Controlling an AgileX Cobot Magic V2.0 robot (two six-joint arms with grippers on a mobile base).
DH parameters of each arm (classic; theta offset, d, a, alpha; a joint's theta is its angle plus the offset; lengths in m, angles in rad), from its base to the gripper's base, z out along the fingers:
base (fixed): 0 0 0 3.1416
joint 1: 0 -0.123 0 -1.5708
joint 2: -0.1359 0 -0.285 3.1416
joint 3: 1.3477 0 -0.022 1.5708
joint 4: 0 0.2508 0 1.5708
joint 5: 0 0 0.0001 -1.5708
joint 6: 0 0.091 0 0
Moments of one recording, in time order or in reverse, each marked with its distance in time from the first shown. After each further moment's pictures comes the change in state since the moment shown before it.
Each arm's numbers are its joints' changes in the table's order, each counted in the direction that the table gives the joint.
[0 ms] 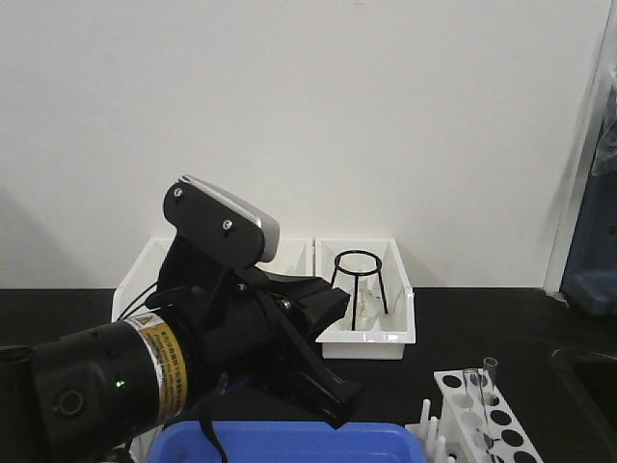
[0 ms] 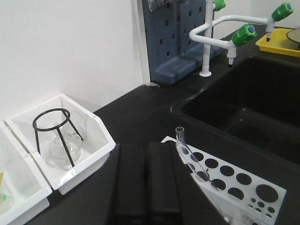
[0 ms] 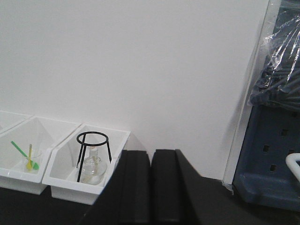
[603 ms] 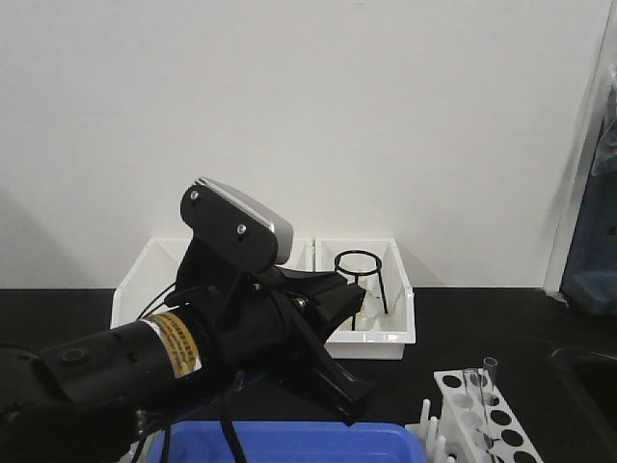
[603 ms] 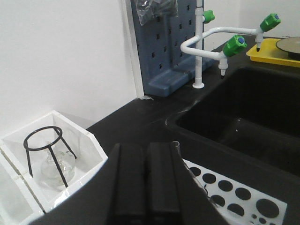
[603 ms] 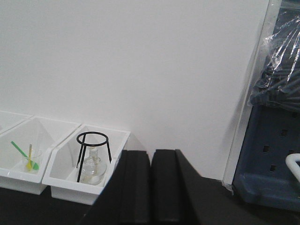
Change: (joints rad) left arm -0.014 -0.038 0.000 -1.015 0.130 1.042; right arm 0.000 0.000 0.000 -0.001 0.000 0.000
